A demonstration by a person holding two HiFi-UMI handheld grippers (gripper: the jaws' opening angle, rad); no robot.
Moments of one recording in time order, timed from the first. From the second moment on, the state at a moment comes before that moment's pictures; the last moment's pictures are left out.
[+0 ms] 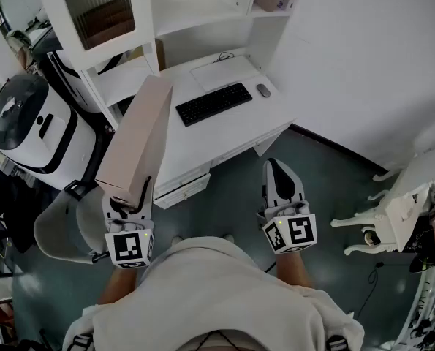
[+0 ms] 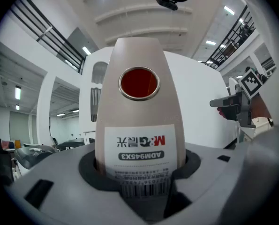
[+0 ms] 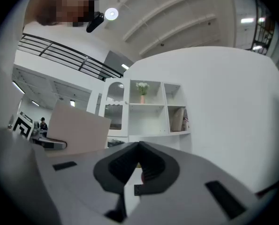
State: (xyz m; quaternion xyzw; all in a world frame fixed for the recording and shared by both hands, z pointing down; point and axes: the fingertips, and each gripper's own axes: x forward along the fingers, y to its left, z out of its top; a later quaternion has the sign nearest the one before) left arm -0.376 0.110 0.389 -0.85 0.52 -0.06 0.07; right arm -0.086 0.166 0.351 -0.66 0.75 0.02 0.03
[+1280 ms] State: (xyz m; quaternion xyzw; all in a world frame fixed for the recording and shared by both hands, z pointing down) left arm -0.349 0.116 0.387 -0.84 0.54 -0.07 0.06; right arm -0.059 0.174 0.360 -0.64 0.77 0.01 0.03
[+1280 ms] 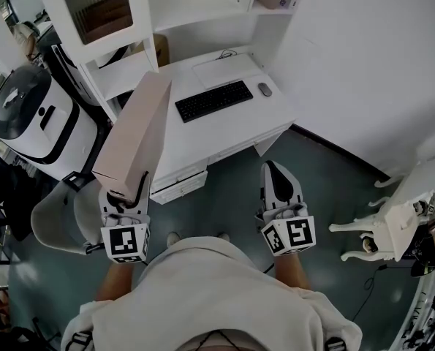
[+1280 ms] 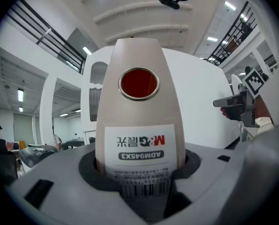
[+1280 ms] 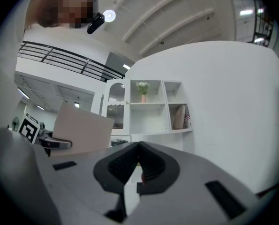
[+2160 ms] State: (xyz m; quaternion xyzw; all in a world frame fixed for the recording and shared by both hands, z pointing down) left arm -0.290 0.071 0.369 -0.81 0.58 -0.06 0.07; right arm 0.017 0.141 0.369 -0.61 0.79 0.00 0.02
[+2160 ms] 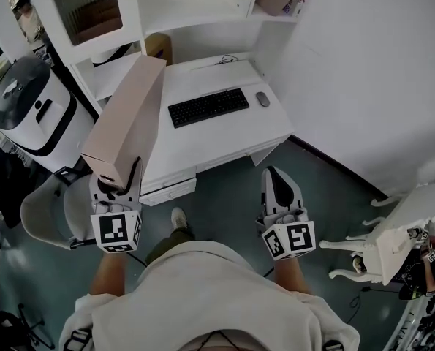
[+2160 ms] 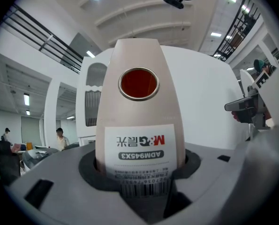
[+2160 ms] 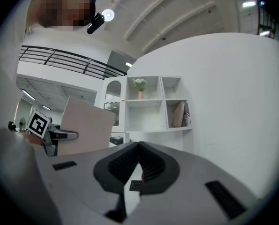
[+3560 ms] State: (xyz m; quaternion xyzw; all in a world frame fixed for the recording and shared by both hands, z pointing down) left arm -0.264 -0.131 0.385 -0.86 0.49 -0.07 0.07; right arm -0.010 -0.066 0.378 -0.64 0.77 0.00 0.00
